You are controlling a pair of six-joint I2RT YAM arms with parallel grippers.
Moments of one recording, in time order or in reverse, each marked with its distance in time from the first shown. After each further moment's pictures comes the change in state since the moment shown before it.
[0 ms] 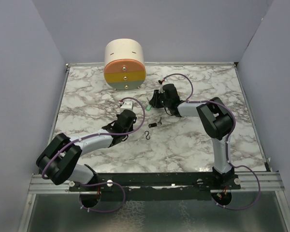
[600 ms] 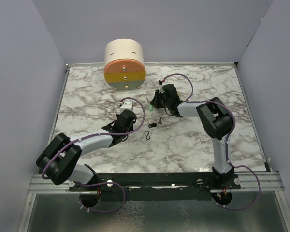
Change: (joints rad) left arm 0.001 0.000 0.000 0.000 0.000 0.000; right arm 0.000 0.003 0.001 -0.010 0.011 0.009
